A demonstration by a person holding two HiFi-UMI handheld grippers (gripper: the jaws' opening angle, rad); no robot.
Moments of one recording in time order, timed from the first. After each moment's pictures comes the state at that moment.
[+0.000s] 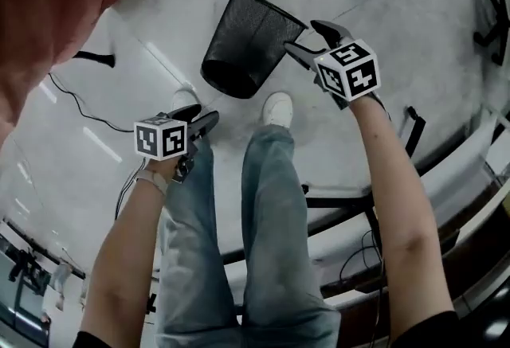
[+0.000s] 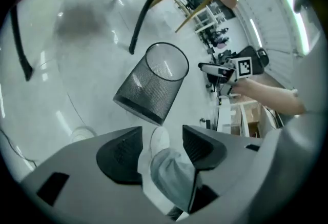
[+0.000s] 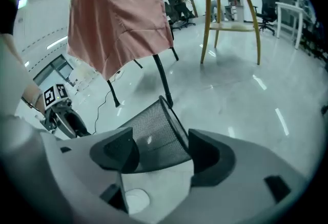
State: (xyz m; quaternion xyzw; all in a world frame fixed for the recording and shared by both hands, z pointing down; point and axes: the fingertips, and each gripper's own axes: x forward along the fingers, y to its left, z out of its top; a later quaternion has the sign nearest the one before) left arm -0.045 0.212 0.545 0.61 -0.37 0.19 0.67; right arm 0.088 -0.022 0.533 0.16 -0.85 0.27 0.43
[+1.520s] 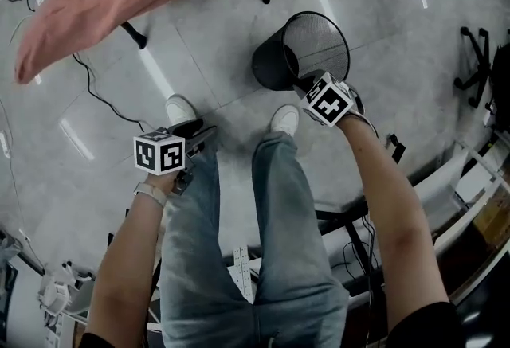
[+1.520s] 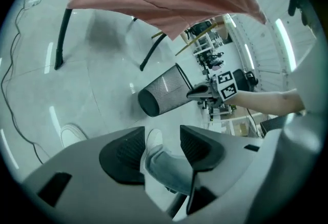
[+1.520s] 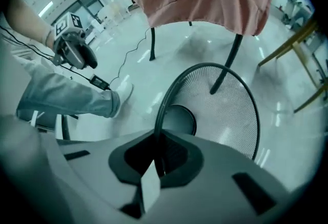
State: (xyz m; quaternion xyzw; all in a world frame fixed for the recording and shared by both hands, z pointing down) left arm -0.118 0.278 0.470 0.61 -0.42 0.08 0.67; right arm 0.030 0.101 0.513 -0.08 -0.76 0.11 0.64
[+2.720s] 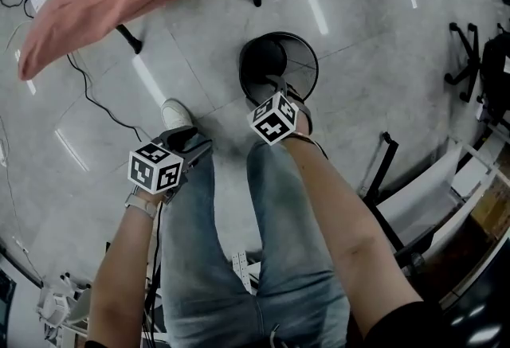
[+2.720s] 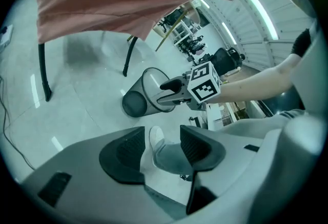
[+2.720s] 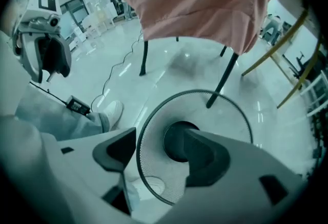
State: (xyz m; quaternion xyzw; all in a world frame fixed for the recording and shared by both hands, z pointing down) left arm -0.118 0.288 0.437 0.70 -0.38 0.15 0.58; right arm -0.046 0.151 0.526 0.06 -0.80 0.08 0.59
